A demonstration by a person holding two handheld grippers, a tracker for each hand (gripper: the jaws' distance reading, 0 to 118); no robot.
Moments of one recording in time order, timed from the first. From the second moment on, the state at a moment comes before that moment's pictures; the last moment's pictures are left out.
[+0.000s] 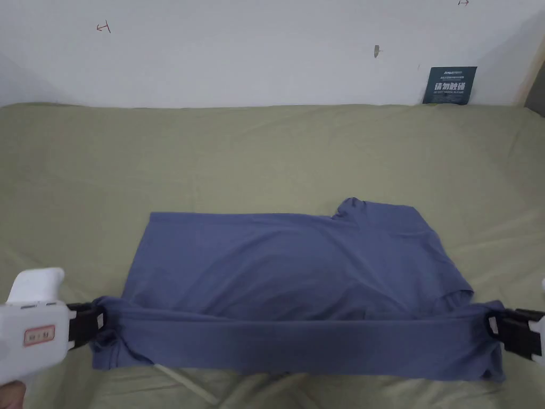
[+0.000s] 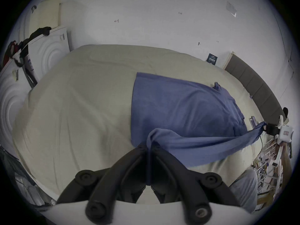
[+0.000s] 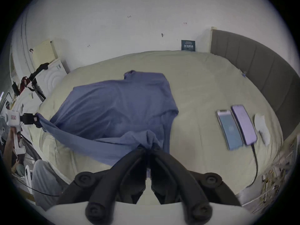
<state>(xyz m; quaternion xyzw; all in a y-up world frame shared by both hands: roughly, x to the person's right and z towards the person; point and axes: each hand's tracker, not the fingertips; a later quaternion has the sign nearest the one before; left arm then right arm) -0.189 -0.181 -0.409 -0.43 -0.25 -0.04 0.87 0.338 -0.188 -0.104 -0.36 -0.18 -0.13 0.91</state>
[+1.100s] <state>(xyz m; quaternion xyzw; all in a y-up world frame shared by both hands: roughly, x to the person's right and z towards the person) -0.167 -0.217 -0.427 -0.43 -0.20 -0.03 0.88 0.350 -0.219 -0.122 -0.36 -0.22 -0.16 0.89</state>
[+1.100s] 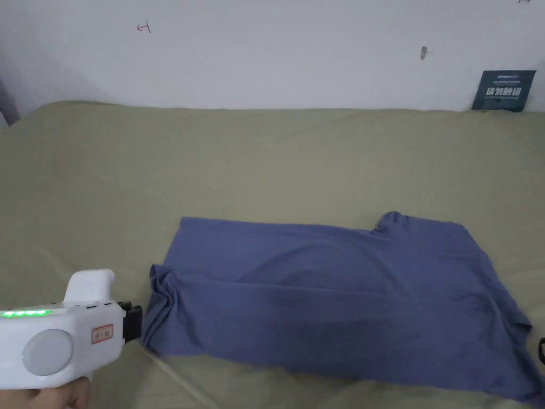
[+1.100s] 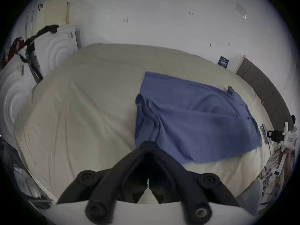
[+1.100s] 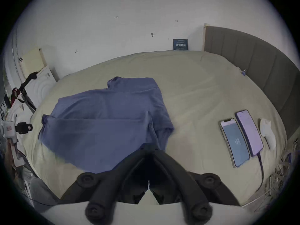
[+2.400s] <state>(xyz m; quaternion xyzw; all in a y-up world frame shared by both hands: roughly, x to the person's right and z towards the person) -0.143 -0.257 -0.450 -0.49 -0.19 -0.03 0.85 0.363 -0.268 -0.142 -0.42 -0.20 -0.18 0.87</state>
